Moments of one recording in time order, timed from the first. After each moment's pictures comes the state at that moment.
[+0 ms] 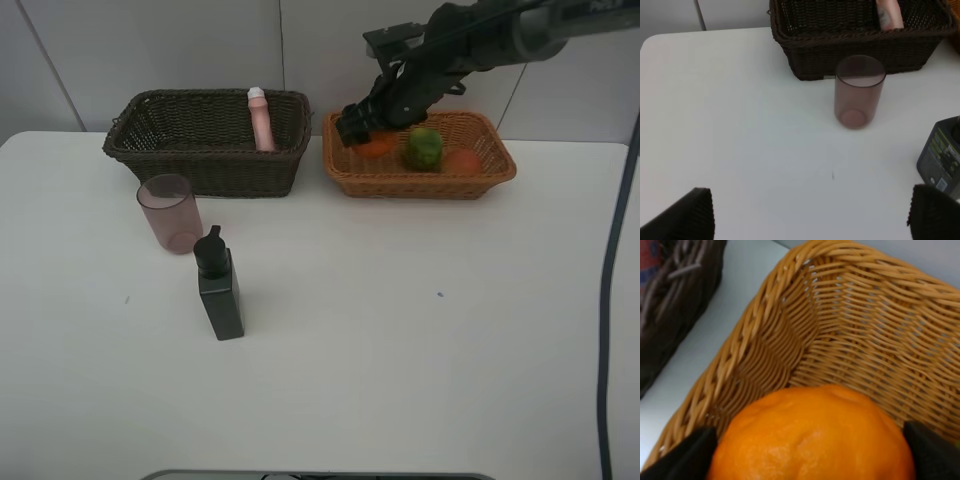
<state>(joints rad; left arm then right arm) 0.01 -0.01 -0.50 -0.08 1.07 0.08 0.38 2.17 -1.64 0.04 0.47 -0.19</state>
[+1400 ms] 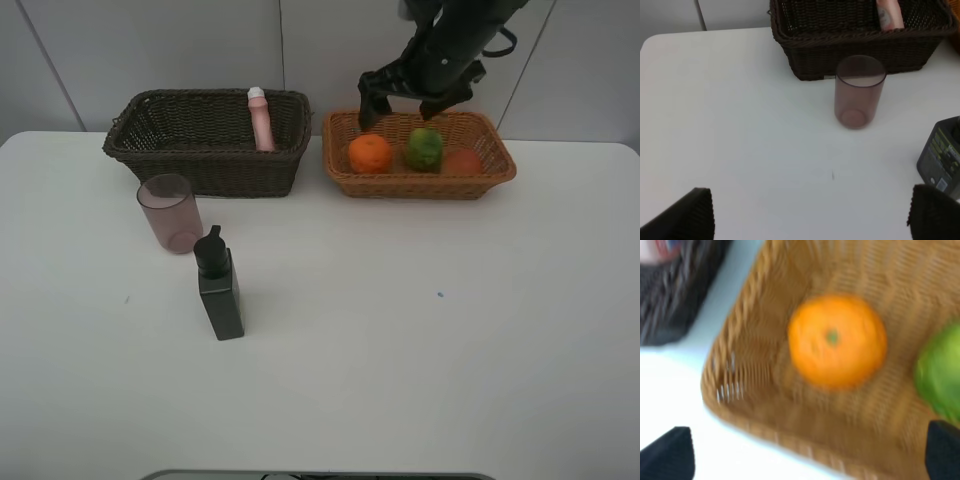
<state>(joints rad) 0.01 -0.01 -0.50 -0.08 1.07 0.08 0.36 1.99 -1.64 0.04 0.81 -0.05</state>
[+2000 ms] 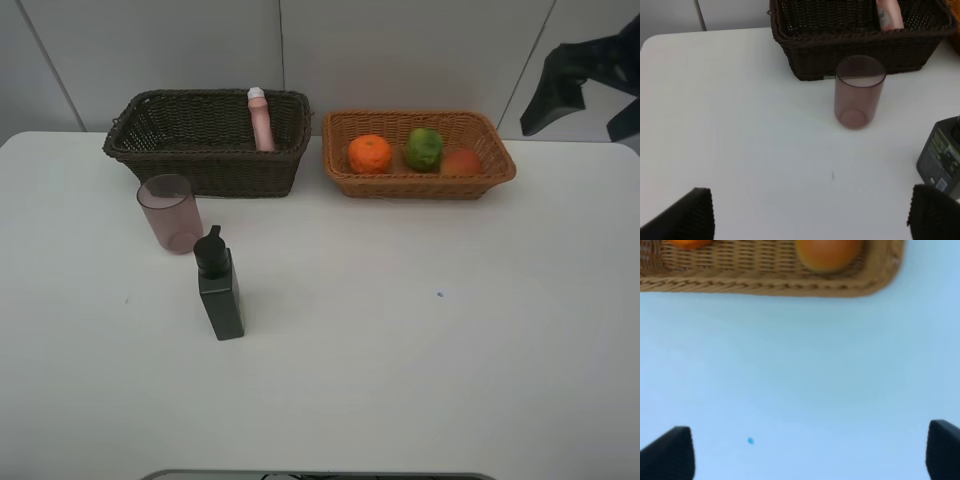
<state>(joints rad) 0.01 -0.01 -0.50 -0.08 1.07 0.08 0.07 1.35 -1.13 0.06 0.98 0.04</state>
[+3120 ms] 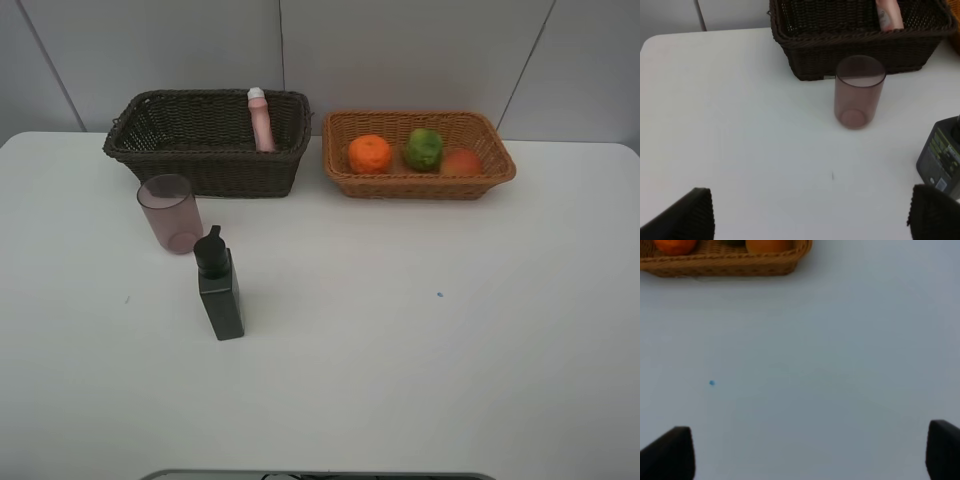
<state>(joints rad) 0.01 -0.01 -0.50 -0.08 1.07 0.08 0.02 0.38 -0.66 -0.06 1.11 0.07</state>
